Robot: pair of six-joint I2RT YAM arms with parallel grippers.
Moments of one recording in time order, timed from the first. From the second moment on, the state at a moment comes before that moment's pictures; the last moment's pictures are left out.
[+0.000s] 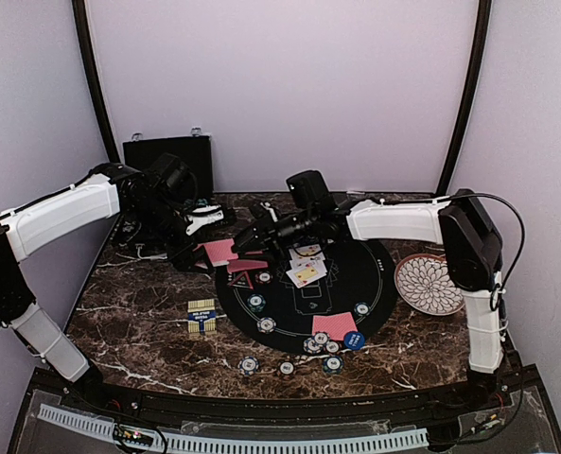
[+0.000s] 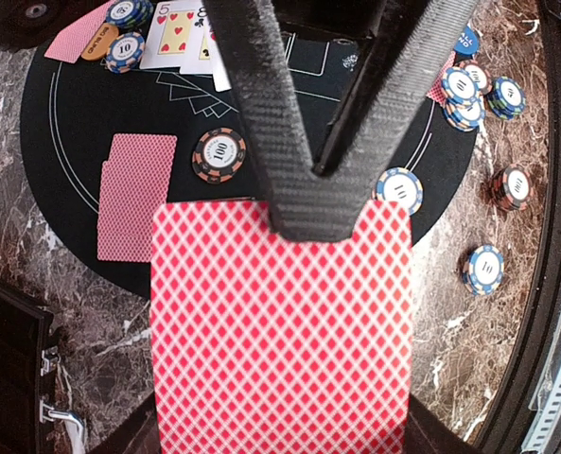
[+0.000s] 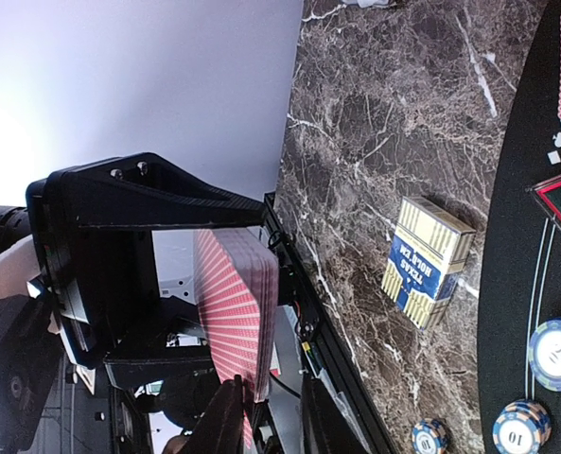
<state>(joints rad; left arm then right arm) -0.55 1.56 1.39 -0.99 0.31 0.62 0.81 2.12 1.63 -0.04 -0.93 1.06</state>
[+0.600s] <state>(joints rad) -0.55 1.56 1.39 -0.98 0.30 0.62 0.80 2.11 1.53 0.22 -0.98 1.23</state>
